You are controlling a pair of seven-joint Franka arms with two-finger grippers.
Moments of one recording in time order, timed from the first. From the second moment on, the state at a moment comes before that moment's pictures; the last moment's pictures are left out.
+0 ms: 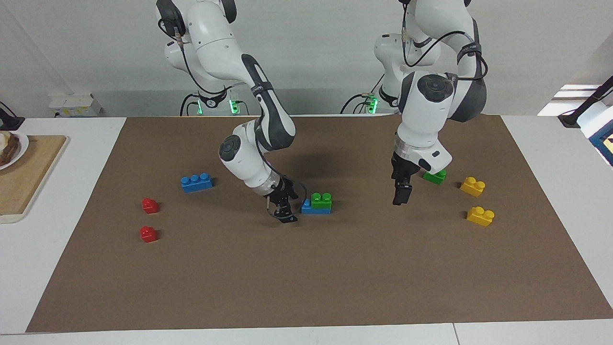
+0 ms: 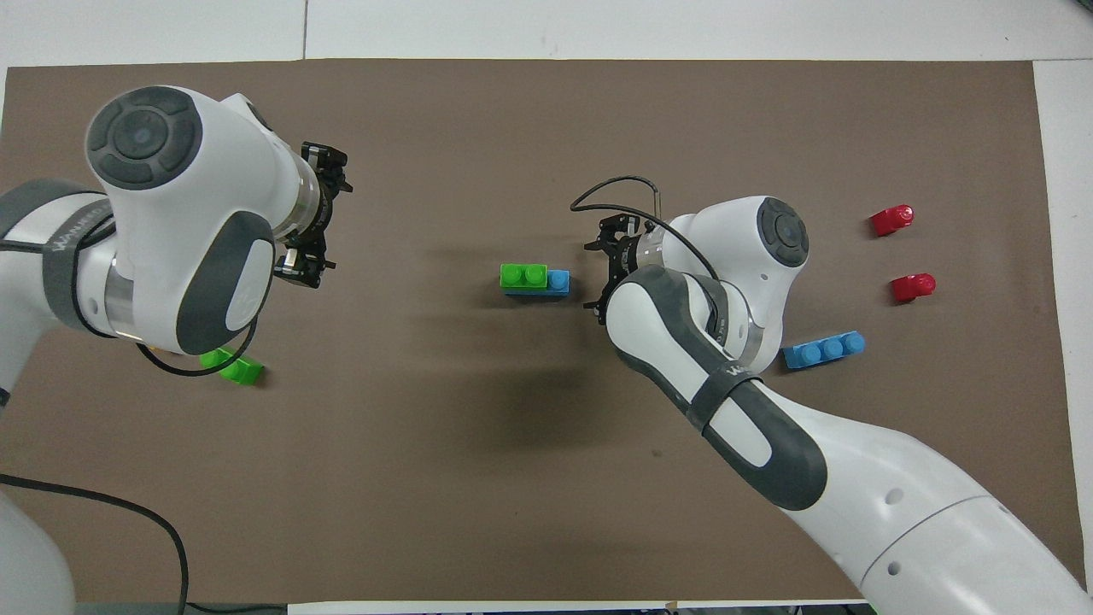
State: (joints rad) left arm -0.23 0.20 -0.09 -1.75 0.06 2.05 -1.60; right arm 0.40 0.44 0.00 -1.88 0.70 2.44 1.49
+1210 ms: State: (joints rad) left arm 0.02 0.05 -0.08 -1.75 0.06 1.85 -0.32; right arm 0.10 0.21 -0.01 -1.75 0.34 1.87 0.60
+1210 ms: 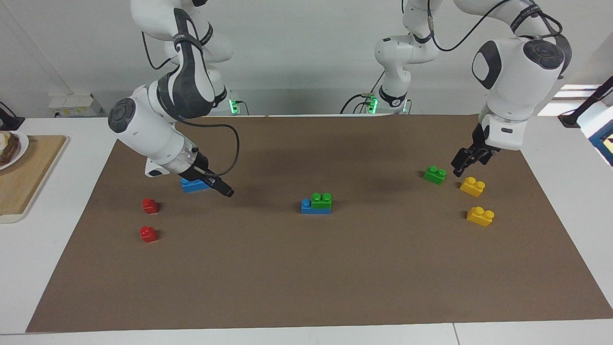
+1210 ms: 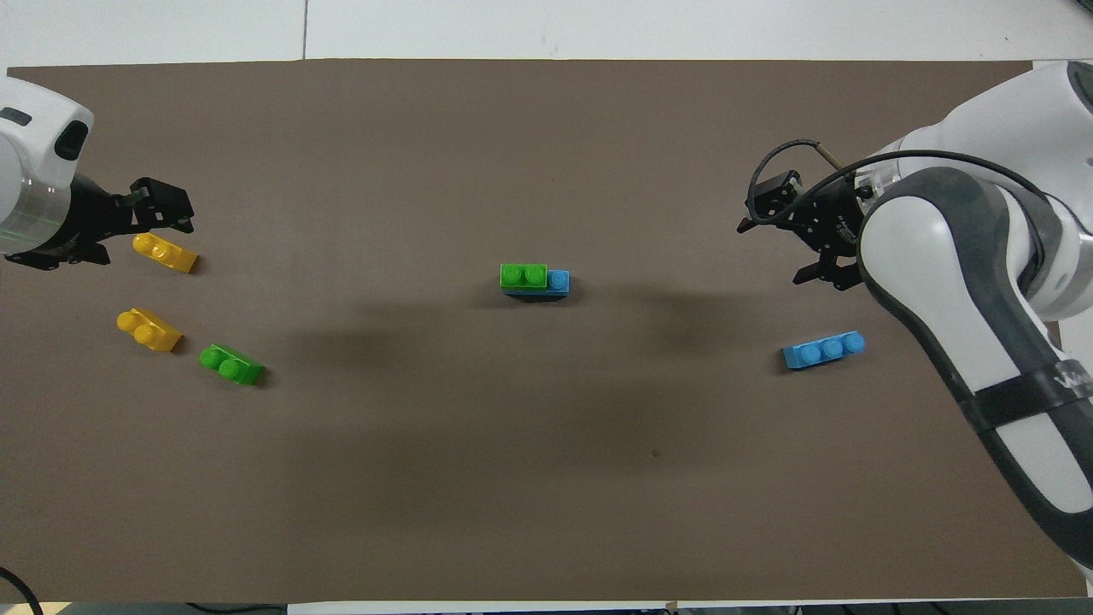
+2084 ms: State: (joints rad) left arm 0.03 -0.11 -0.08 -1.86 0.04 1.75 -0.05; right arm 0.00 -0.03 -0.01 -1.73 0.09 1.64 0.02
